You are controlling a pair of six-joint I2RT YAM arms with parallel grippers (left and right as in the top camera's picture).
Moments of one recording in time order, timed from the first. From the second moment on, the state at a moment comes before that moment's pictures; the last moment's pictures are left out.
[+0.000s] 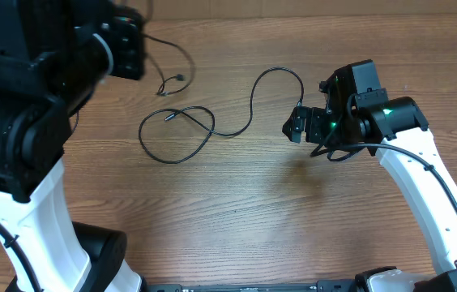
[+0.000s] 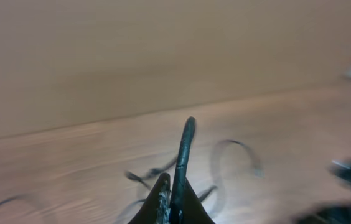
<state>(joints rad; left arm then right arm) -0.23 1.79 2.88 -1.57 -0.06 -0.08 0.24 1.48 1.32 -1.01 -0.27 0.38</state>
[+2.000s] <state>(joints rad) -0.20 2.22 2.40 -1.61 0.15 -0.23 0.24 1.48 1.32 -1.02 -0.27 0.38</state>
